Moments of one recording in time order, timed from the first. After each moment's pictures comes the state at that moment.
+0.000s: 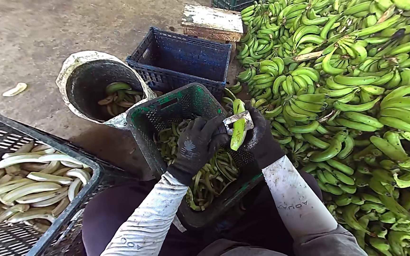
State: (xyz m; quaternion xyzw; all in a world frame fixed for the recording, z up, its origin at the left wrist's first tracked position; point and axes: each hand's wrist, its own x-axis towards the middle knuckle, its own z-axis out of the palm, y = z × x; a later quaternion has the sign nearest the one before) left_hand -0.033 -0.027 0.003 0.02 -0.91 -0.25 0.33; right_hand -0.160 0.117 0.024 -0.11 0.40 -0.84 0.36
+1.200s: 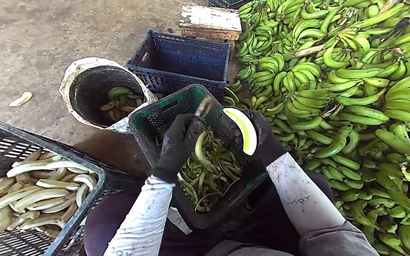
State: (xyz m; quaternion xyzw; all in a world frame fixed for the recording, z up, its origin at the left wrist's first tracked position) left_hand -0.010 -0.061 0.020 0.15 -0.86 -0.45 0.20; right_hand -0.167 0.131 0.014 -0.05 0.46 -0.79 0.40
